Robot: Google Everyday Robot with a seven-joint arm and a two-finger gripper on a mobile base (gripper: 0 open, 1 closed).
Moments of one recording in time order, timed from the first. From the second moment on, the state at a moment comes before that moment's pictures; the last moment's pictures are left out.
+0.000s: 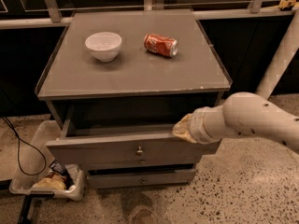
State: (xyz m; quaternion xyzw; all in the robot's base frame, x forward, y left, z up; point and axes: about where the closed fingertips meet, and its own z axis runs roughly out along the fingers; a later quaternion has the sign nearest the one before) arm 0.528 -0.114 0.707 -0.58 0.73 0.05 0.35
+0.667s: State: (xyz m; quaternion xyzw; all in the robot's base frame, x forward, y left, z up) arm 0.480 -0.116 0.681 -0.61 0.73 0.05 0.31
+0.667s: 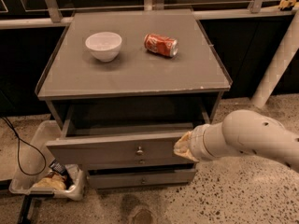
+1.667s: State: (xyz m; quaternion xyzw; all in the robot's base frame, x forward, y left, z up) arm 0.525 -0.103 0.645 -0.63 0.73 0.05 0.27
